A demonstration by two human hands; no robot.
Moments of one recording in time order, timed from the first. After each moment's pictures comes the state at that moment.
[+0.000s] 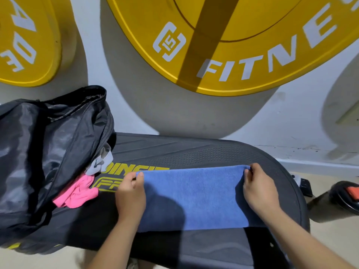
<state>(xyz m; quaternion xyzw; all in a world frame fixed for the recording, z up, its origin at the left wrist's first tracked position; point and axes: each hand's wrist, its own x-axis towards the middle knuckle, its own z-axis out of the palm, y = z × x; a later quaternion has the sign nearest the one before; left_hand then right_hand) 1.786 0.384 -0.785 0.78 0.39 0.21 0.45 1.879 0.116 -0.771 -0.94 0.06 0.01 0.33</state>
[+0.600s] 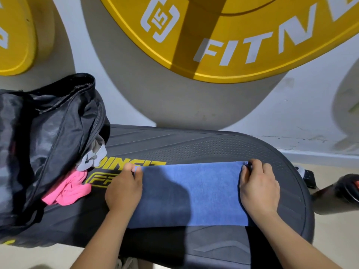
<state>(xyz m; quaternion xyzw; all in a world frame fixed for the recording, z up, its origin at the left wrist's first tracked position) 1.799 0.402 -0.795 0.91 0.36 0.05 0.17 1.877 0.123 -0.803 -0.97 0.05 -0.10 0.23</state>
